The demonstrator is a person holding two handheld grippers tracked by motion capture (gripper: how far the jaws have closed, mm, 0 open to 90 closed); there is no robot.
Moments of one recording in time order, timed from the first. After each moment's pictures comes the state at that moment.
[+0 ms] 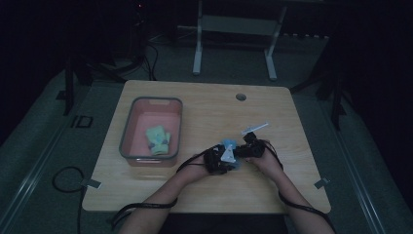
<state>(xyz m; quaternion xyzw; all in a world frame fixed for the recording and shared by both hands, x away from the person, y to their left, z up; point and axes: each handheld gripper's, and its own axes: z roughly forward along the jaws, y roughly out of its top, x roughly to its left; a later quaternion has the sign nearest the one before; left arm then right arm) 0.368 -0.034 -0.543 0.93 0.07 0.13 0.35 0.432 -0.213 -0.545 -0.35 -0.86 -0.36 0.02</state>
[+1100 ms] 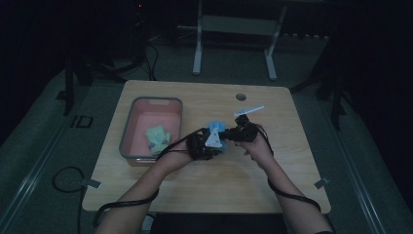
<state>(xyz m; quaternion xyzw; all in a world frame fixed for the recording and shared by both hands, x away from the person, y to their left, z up) 0.364 0.022 -0.457 0.92 0.09 0.18 0.33 0.438 -0.169 -0.470 -0.33 -0.84 -0.43 0.01</state>
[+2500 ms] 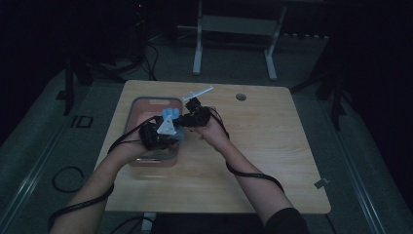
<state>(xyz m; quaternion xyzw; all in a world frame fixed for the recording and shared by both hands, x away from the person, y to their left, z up) 0.363 0.145 -0.429 0.93 0.15 0.20 0.28 0.457 -0.022 -0.433 -0.26 -0.86 -0.44 0.03</state>
